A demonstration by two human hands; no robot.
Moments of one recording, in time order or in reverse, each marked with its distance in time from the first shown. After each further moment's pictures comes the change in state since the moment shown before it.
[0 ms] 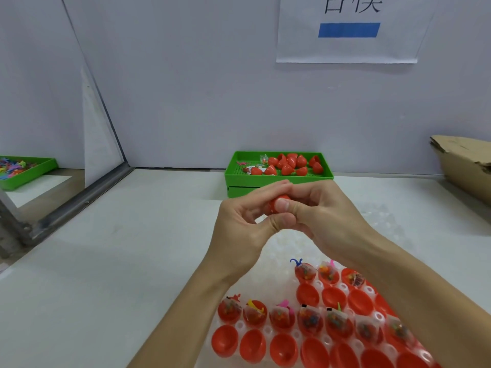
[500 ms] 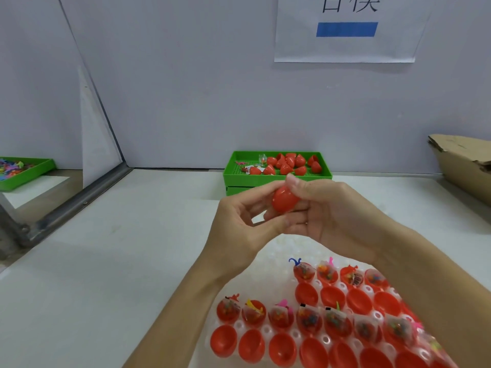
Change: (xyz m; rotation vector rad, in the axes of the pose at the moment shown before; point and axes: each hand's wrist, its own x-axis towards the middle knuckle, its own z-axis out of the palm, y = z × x) left_hand 0.001 0.005 -0.004 0.015 -0.062 0.048; right_hand 0.002 -0.013 -0.014 0.322 -0.210 0.231
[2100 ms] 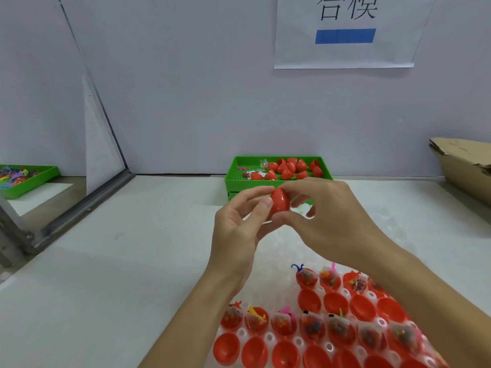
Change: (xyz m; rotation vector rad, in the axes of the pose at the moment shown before) left_hand 0.004 -0.018 0.006 -0.259 0.237 -0.131; right_hand 0.006 0.012 -0.003 -1.237 0.397 -0.445
